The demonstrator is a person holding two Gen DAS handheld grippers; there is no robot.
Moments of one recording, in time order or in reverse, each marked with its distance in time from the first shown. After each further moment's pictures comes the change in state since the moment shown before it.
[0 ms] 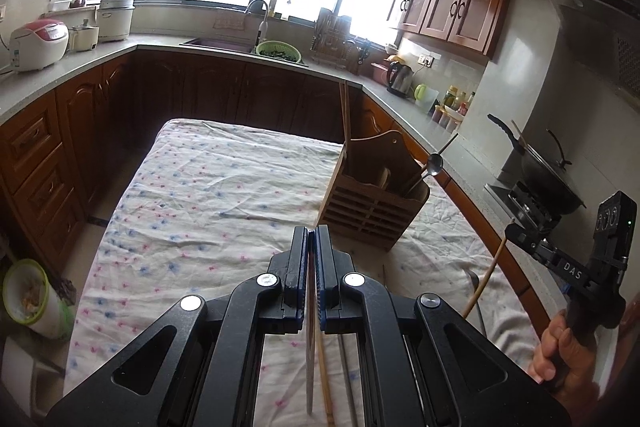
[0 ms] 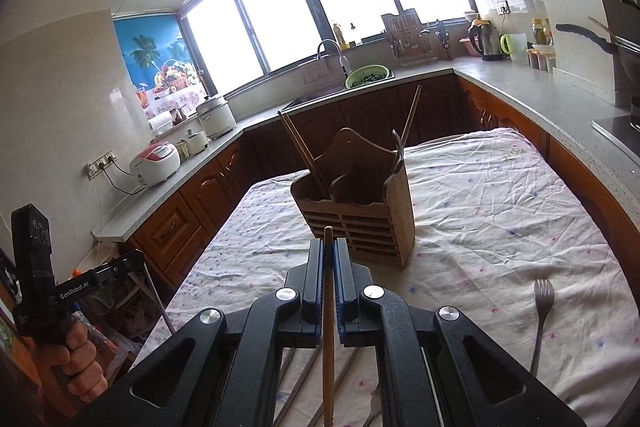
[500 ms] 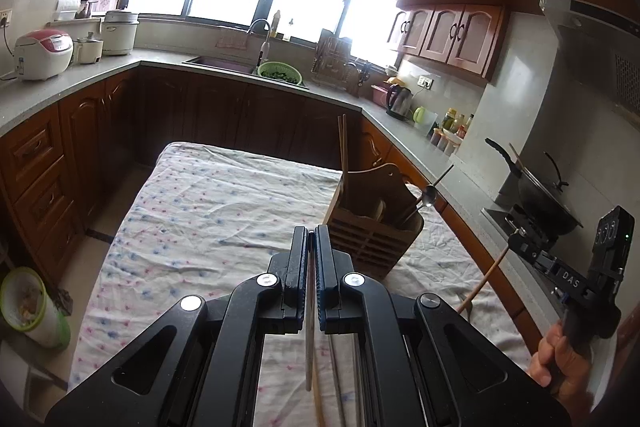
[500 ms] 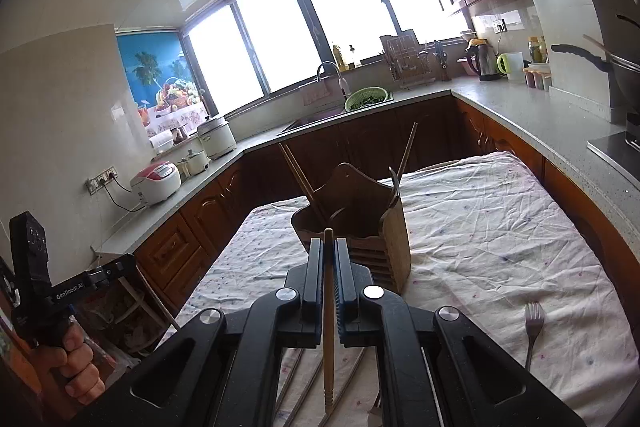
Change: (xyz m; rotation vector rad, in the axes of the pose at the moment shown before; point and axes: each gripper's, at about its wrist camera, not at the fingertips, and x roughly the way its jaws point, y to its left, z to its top) left arm -0.009 -0.003 0.020 -0.017 -0.076 -0.002; right arm -0.008 -0.005 0.021 -0.001 -0.074 -0.004
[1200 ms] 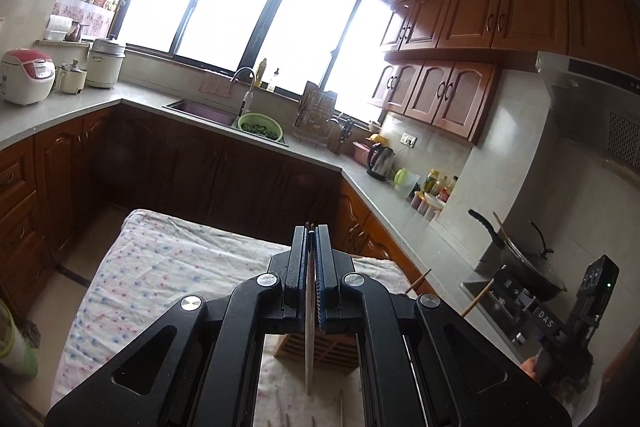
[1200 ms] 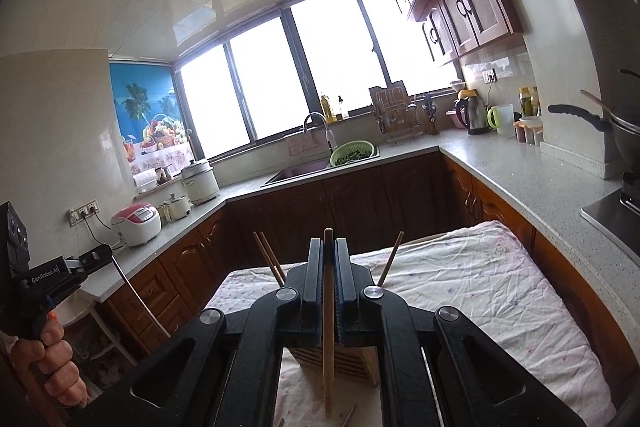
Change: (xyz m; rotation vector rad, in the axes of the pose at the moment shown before) left arm 0.036 -0.018 0.097 -0.058 -0.187 -0.083; right arm 0.023 -0.006 0.078 -0.038 -0.203 -0.063
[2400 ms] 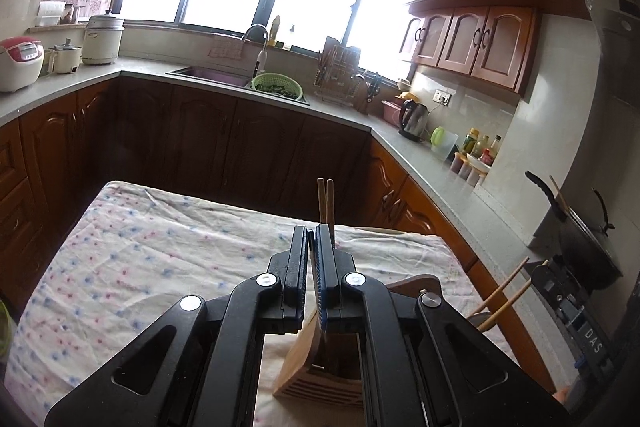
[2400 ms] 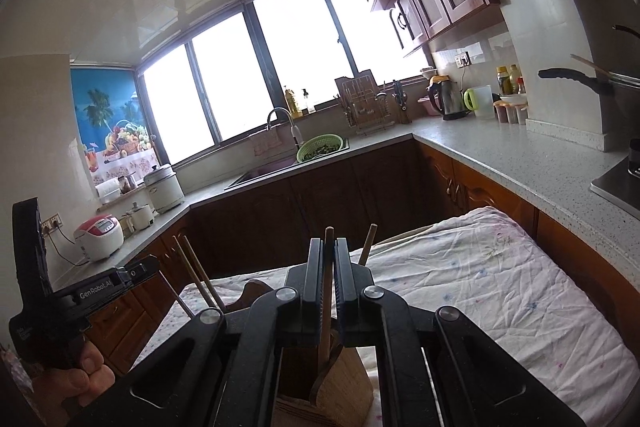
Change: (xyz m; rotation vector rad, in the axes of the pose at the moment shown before) left arm 0.170 -0.009 -0.058 0.055 0.124 0.118; right arm 0.090 -0.036 -0.038 0.062 0.034 -0.104
